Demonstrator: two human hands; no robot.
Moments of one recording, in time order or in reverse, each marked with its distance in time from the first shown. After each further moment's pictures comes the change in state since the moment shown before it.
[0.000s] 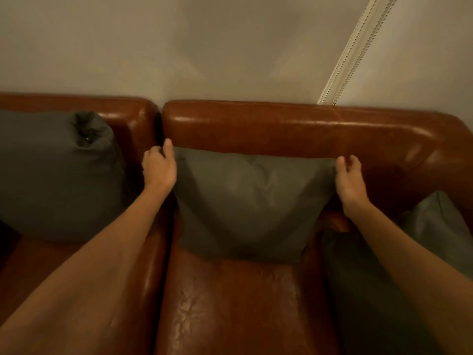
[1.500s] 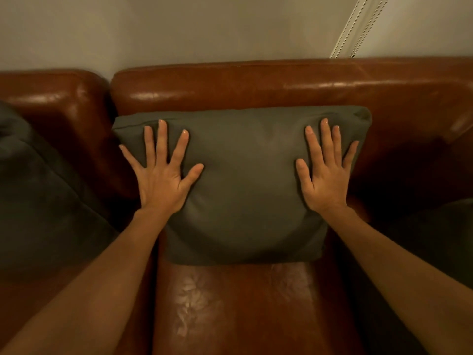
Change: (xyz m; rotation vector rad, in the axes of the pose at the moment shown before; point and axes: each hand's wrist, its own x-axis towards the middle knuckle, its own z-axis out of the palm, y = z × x) left_hand 0.027 -0.059 0.102 0.539 0.019 0.810; right_hand 0.040 0.069 0.097 -0.676 0.223 -0.858
